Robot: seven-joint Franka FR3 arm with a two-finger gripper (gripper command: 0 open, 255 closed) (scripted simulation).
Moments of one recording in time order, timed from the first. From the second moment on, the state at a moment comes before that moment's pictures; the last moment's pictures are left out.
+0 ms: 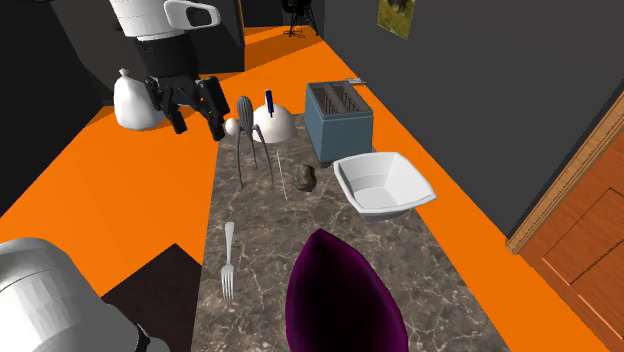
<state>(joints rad) -0.01 -0.77 0.05 -2.26 -0.07 1.50 -0.17</state>
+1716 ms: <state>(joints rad) 0.11 -0.01 -0.29 -2.11 0.25 2.10 -0.92</state>
